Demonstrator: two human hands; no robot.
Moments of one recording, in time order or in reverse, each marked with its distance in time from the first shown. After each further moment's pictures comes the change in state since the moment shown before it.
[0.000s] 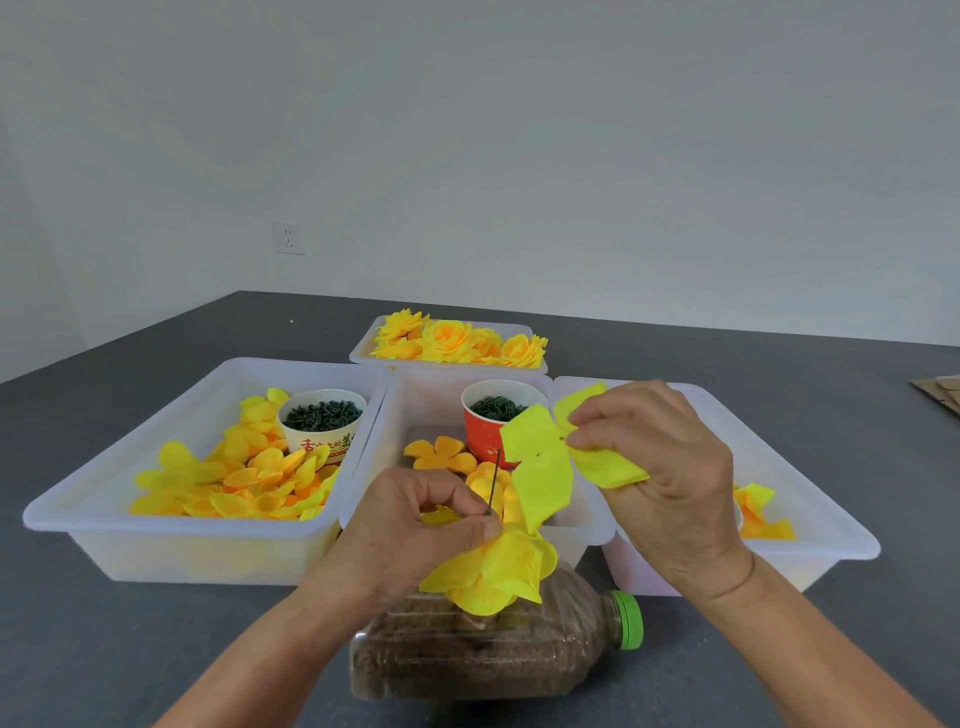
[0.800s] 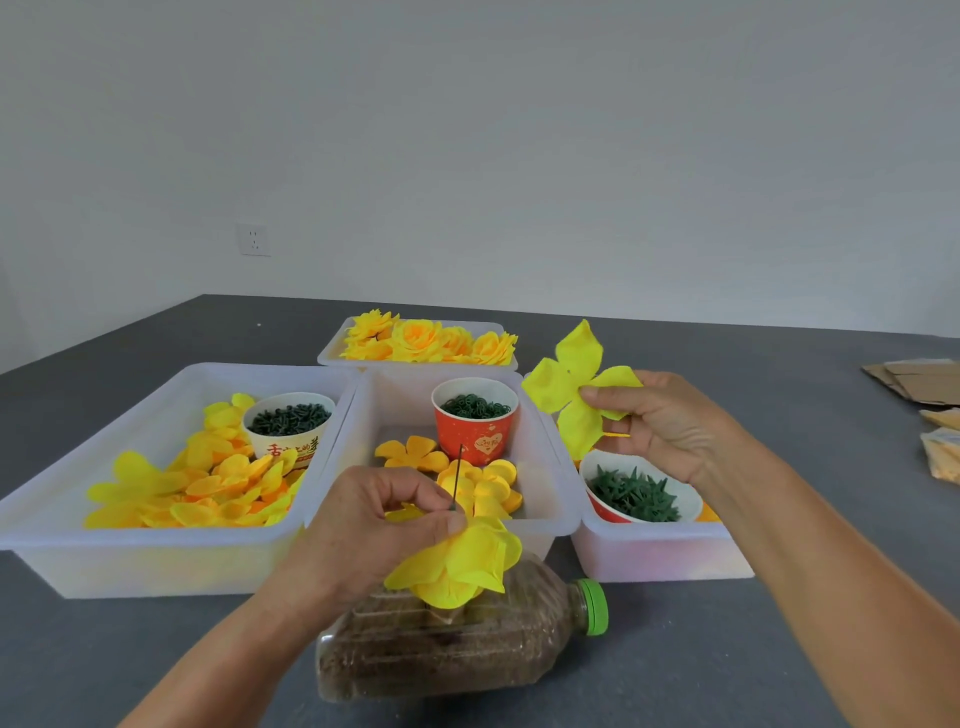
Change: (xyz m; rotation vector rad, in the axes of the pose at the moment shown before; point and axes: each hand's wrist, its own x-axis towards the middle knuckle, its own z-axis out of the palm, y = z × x) left_hand 0.000 0.007 0.002 -0.019 0.030 -0.045; right_hand 0.018 0.076 -0.019 0.884 -0.327 1.319
